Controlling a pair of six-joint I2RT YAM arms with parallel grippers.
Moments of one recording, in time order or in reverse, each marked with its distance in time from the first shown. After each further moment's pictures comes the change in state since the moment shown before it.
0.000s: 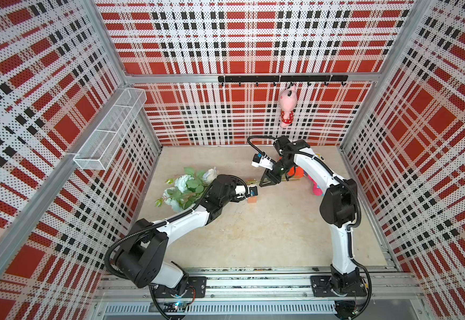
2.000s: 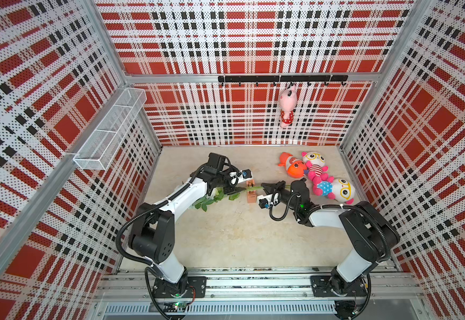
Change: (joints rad) left arm 0.203 0.204 0.428 -0.633 0.586 -0.127; right arm 0.118 -0.494 -1.413 2.105 0.352 -0.665
